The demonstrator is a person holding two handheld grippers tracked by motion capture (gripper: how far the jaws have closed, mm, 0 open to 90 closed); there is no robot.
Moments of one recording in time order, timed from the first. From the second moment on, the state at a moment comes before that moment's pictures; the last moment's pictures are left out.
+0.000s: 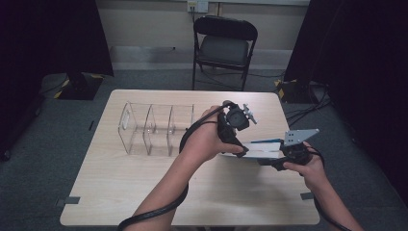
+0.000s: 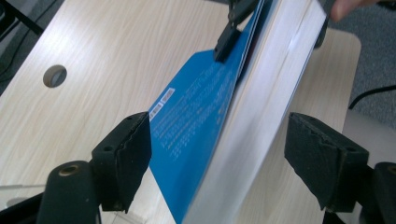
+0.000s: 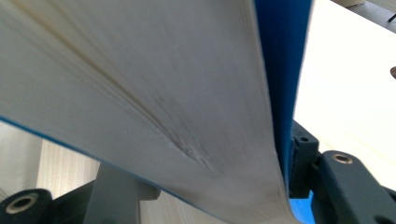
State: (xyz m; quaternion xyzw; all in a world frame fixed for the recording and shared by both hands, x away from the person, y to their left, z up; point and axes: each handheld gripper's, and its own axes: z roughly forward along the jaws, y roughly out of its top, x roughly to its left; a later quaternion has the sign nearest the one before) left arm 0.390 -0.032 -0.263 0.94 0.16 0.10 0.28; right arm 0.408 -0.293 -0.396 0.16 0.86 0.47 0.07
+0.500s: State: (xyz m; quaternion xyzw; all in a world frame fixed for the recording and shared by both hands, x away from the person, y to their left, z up) left arm 0.388 -0.012 -0.271 0.94 0.18 0.11 0.27; right arm 0.409 -0.296 -0.390 0.18 0.86 0.48 0.05
